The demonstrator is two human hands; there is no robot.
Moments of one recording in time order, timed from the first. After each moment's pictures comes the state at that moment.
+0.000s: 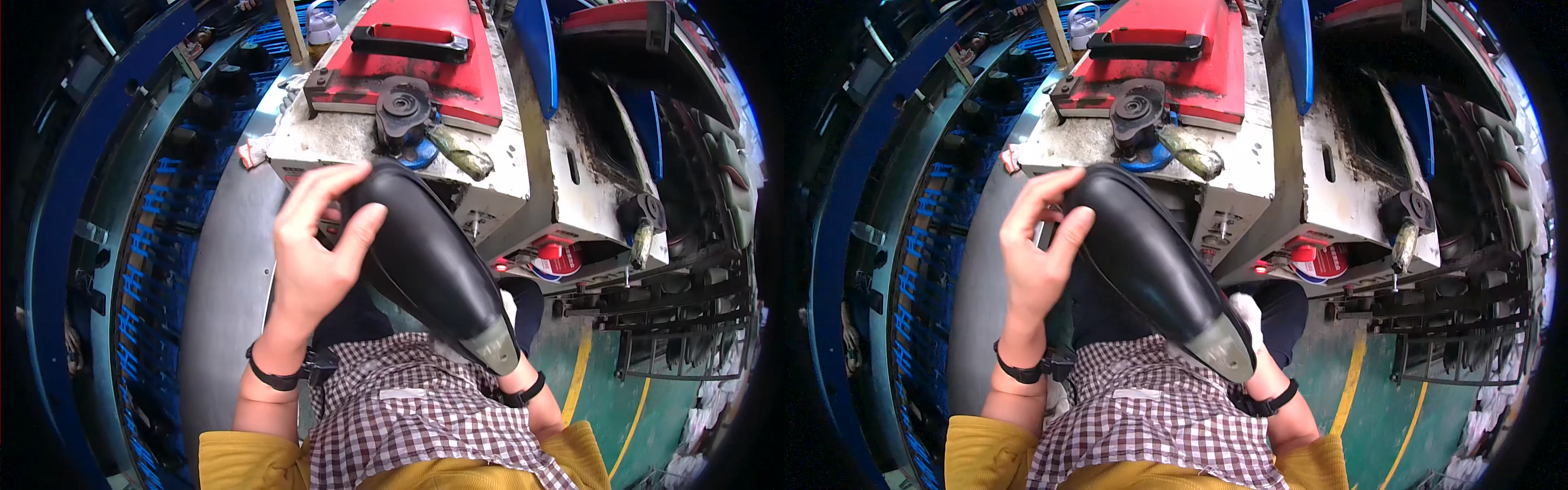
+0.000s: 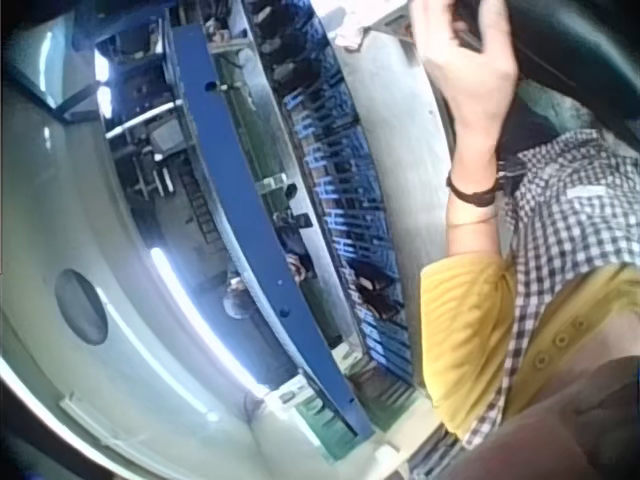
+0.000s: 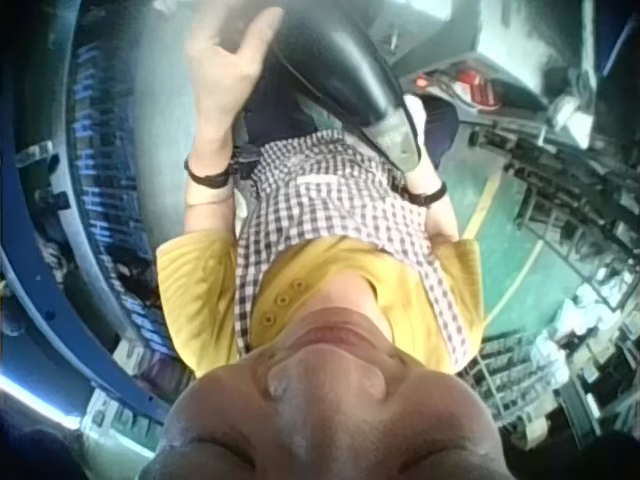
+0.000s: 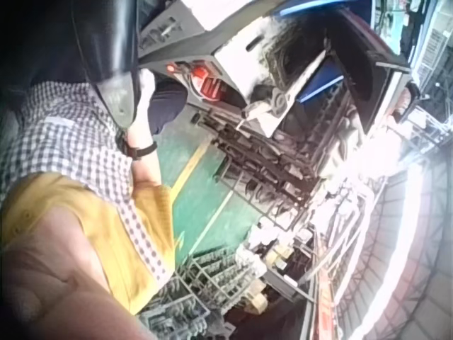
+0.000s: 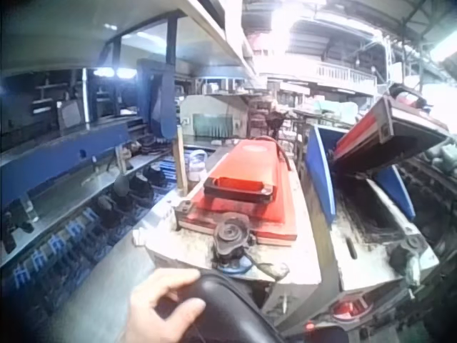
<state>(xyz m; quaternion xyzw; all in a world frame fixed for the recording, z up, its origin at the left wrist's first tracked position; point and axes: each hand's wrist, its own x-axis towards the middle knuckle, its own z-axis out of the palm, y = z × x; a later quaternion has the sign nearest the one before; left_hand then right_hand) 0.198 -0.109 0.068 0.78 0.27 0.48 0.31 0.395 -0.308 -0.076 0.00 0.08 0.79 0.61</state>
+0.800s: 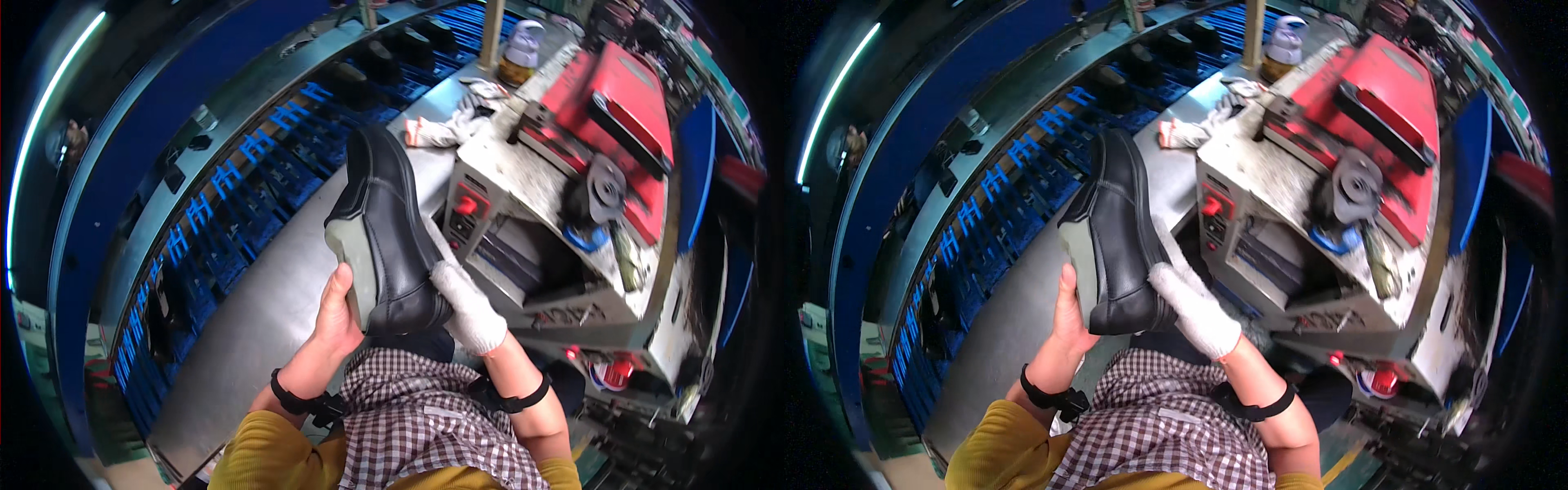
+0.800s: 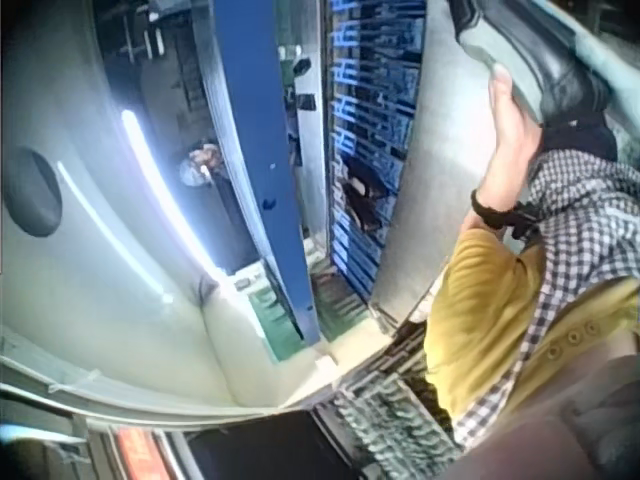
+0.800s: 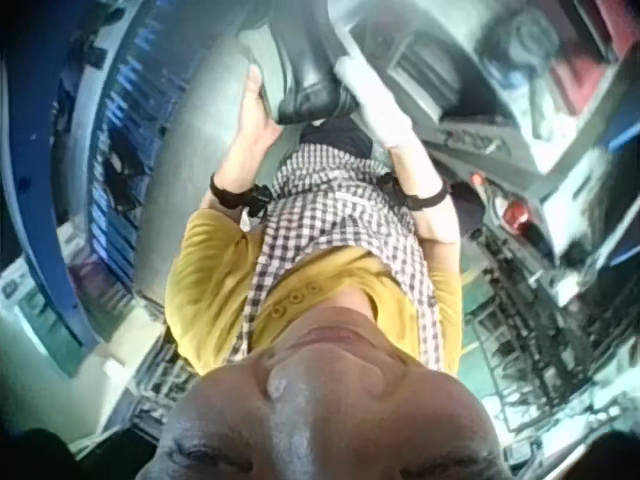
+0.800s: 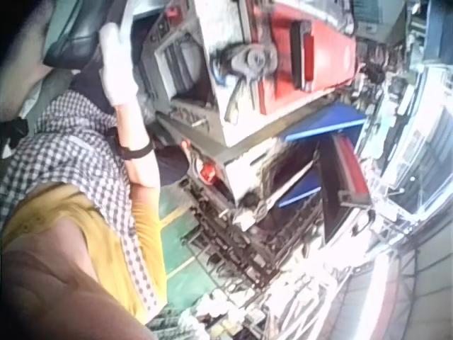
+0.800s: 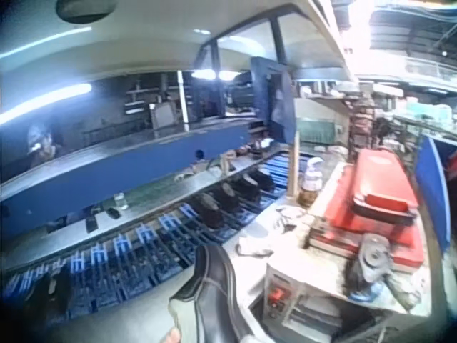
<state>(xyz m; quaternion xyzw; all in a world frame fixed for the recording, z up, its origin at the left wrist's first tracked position) 0.051 -0.147 -0.023 0.23 0.34 0.57 0.71 0.249 -0.123 -0.002 -0.20 -0.38 0.78 0.46</state>
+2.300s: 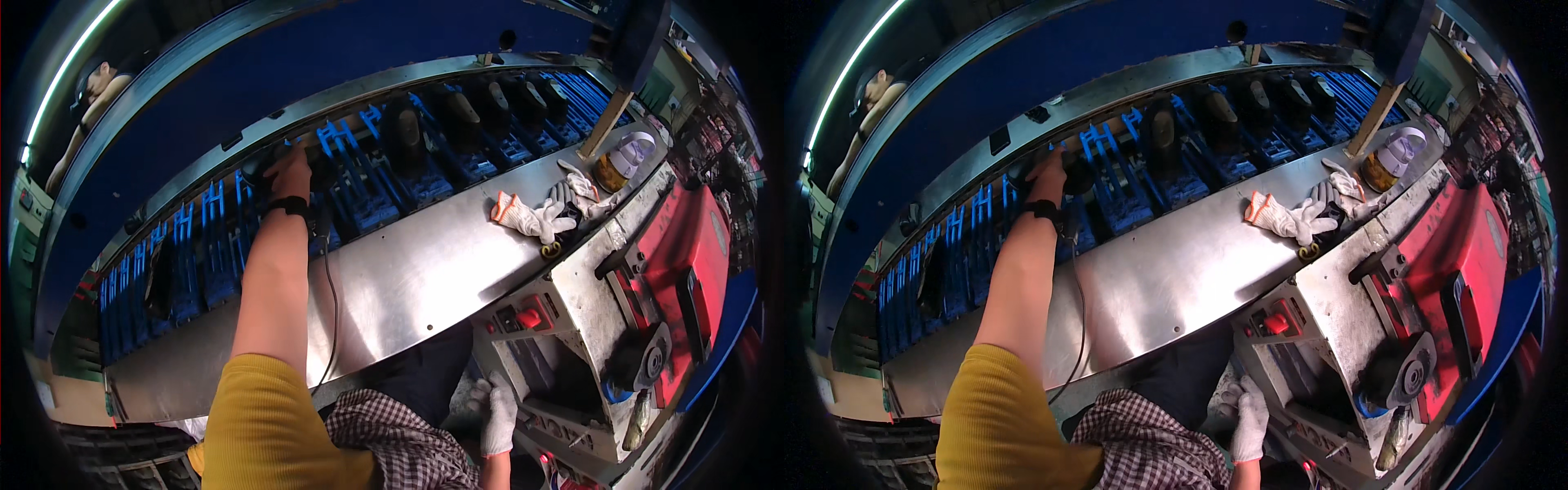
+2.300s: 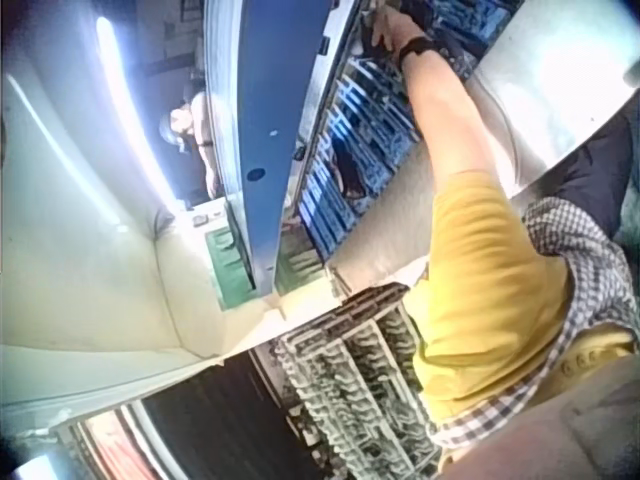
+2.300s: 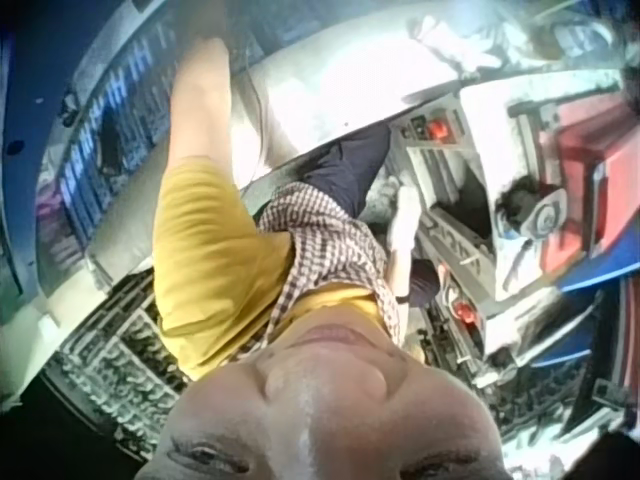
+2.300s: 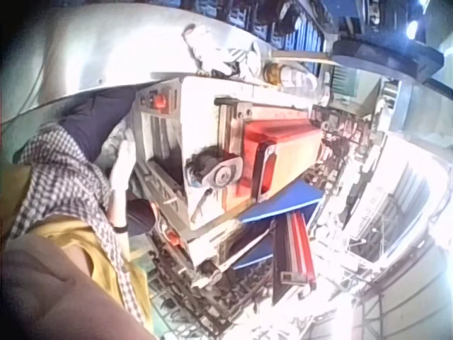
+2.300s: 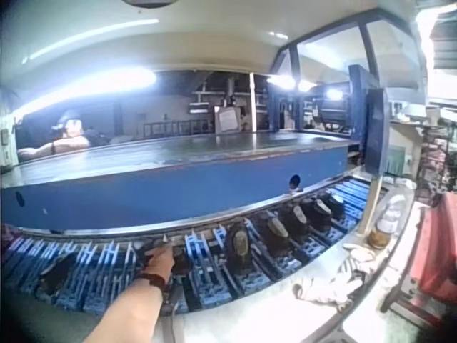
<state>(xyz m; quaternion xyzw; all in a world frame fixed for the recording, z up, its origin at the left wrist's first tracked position) -0.370 0.202 -0.124 0.02 0.90 0.29 0.32 0.310 -0.158 -0.146 -0.53 -0.29 0.67 0.44</state>
